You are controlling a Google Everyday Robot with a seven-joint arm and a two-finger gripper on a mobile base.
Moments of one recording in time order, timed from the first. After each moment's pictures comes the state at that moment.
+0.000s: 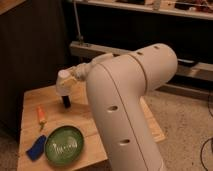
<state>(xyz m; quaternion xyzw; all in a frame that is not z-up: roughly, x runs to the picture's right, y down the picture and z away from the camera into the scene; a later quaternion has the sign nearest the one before) -0.229 -0.066 0.765 -0.26 -0.53 0.22 0.78</state>
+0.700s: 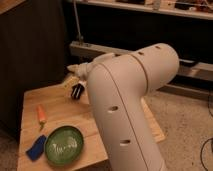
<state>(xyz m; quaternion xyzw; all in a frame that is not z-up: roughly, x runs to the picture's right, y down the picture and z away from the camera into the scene) -0.221 -0.068 0.767 -0.26 -0.52 0.23 0.78</state>
